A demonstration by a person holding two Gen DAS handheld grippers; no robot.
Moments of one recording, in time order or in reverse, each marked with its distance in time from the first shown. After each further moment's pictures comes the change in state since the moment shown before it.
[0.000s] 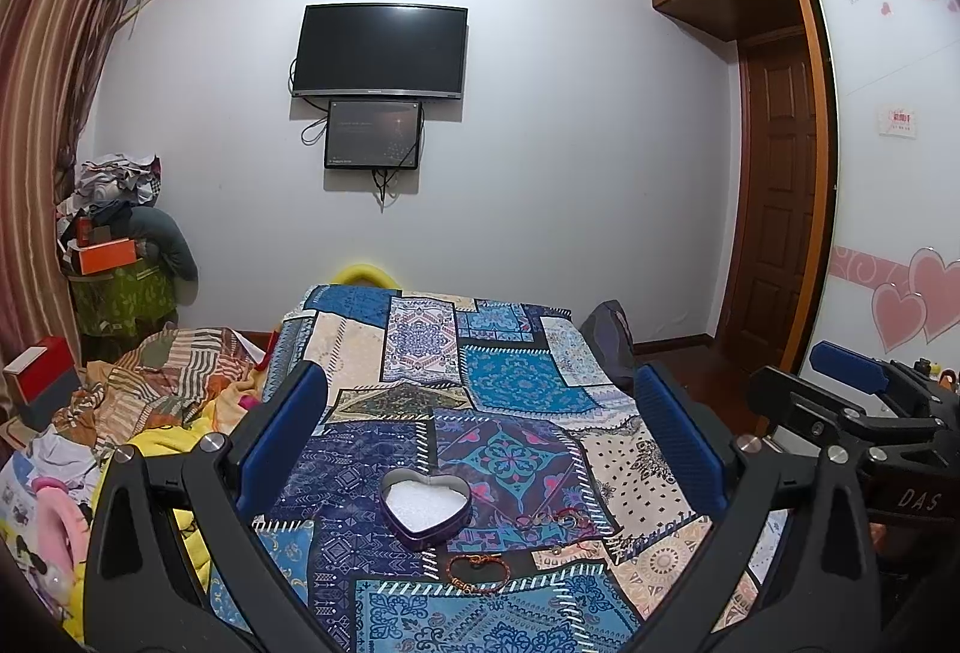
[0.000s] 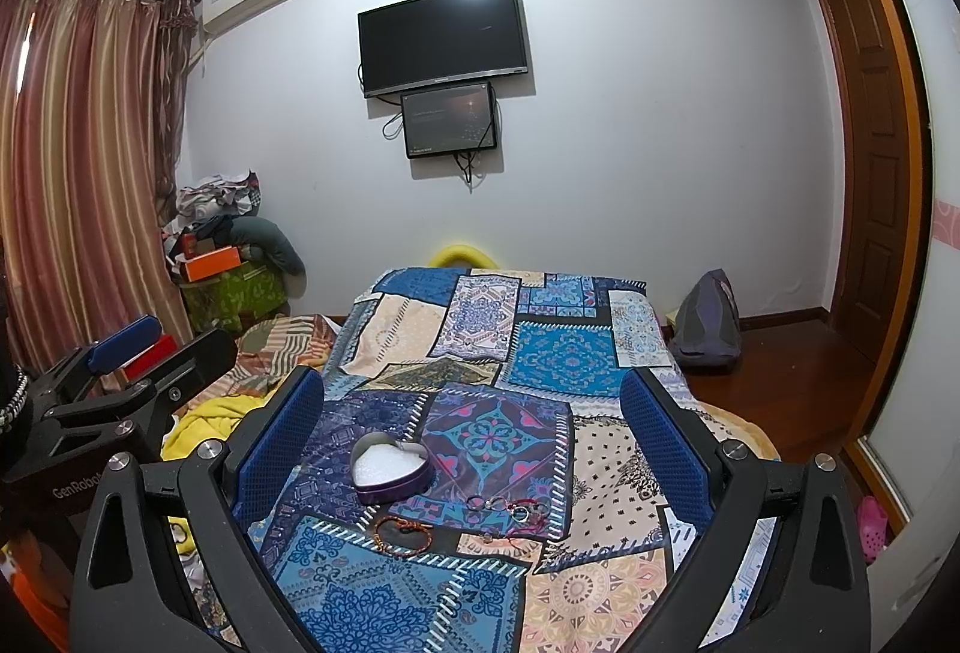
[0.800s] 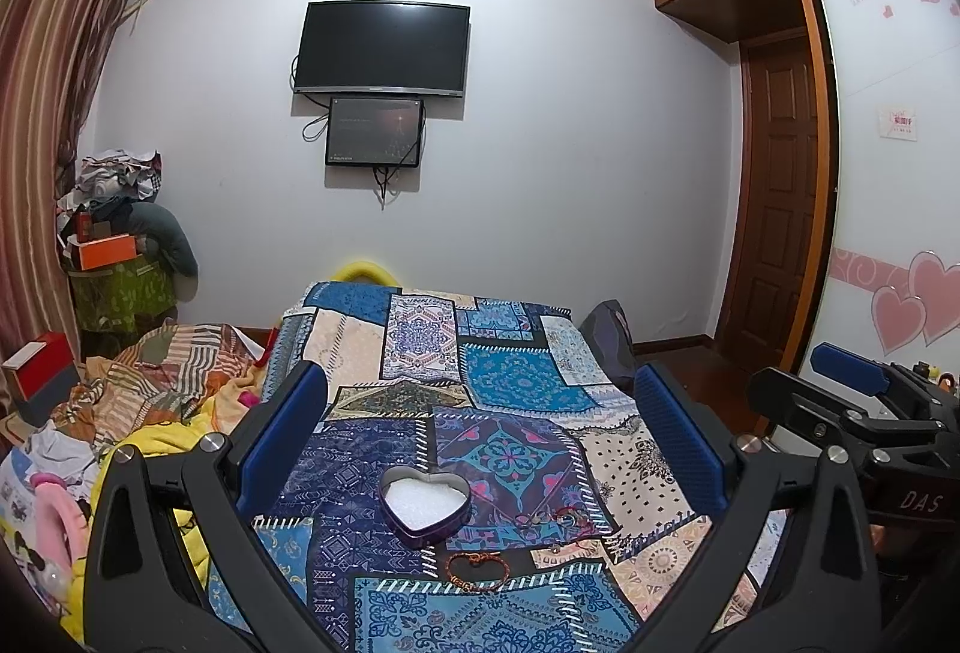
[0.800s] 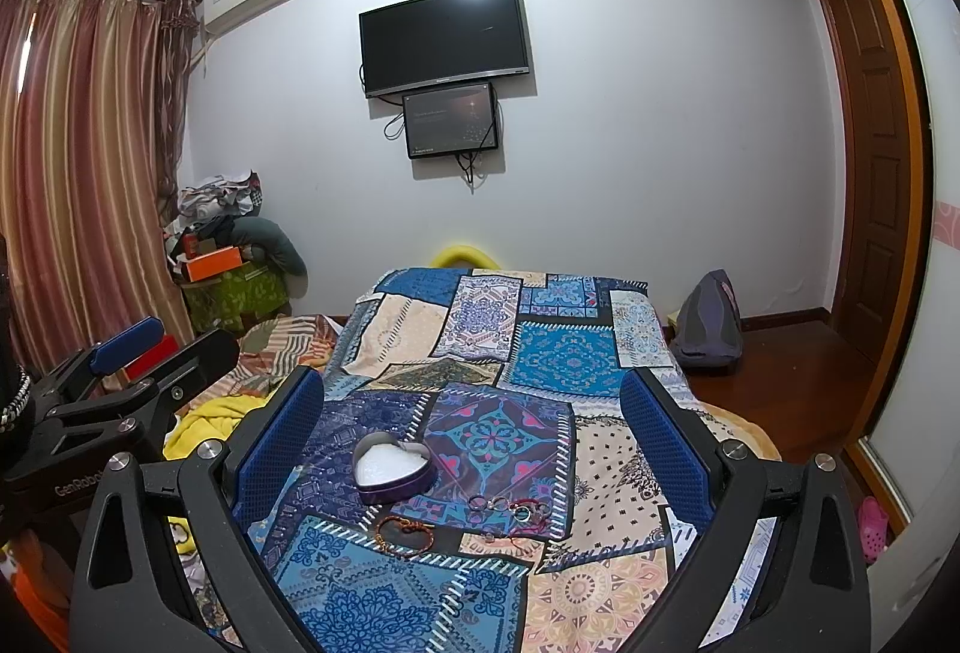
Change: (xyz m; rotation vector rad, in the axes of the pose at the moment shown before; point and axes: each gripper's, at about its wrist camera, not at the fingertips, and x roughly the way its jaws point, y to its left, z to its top) left arm 0.003 0.002 -0.001 -0.004 0.006 -0.003; right arm -0.002 0.000 0.002 0.001 -0.001 0.001
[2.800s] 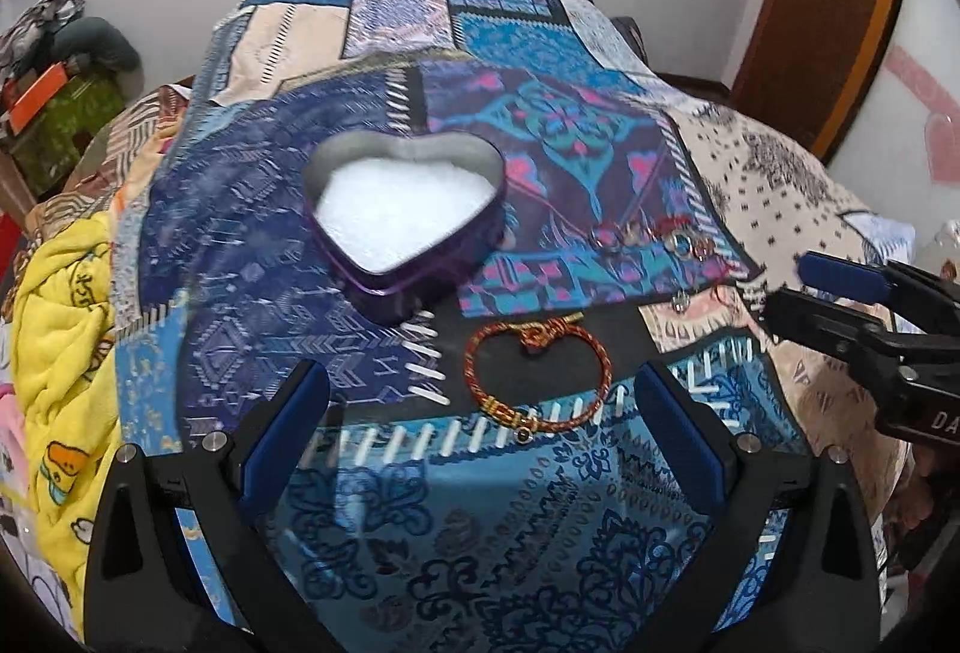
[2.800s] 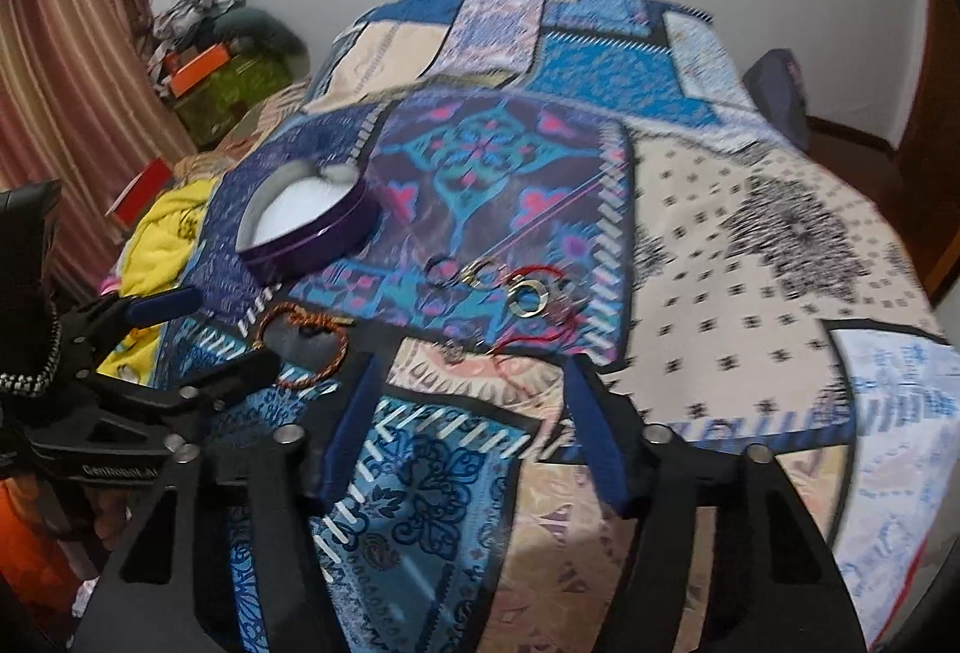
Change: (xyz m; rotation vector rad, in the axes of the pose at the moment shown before) left arm 0.183 0.022 -0.173 0.041 0.720 -0.034; right arm 0.161 -0.051 -0.130 0.043 0.623 0.170
